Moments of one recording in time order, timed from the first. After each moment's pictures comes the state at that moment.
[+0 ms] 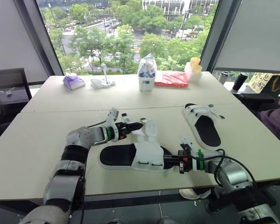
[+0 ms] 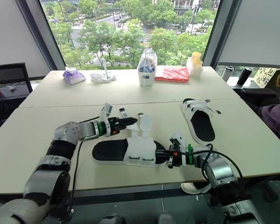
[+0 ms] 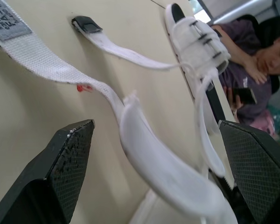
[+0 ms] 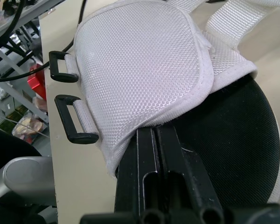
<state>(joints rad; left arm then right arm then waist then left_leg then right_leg) -0.93 0.24 0.12 0.79 -0.75 0.92 -0.48 -0.36 -0.53 0.15 0.15 0.37 0.43 1.15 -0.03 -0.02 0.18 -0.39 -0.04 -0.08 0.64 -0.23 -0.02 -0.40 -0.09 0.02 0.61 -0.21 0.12</state>
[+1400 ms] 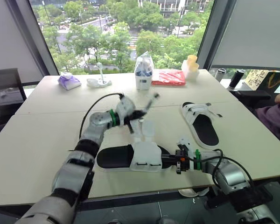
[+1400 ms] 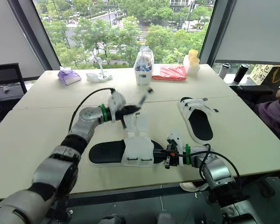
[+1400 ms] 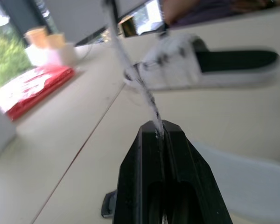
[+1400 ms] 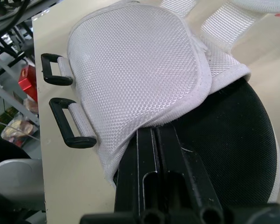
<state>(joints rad) -0.87 0.30 -0.20 0.84 0.07 -0.58 -0.98 -0.35 -0.53 0.18 0.13 0.36 0.36 1.13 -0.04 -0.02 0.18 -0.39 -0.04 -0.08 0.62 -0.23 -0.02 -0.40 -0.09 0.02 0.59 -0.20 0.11</state>
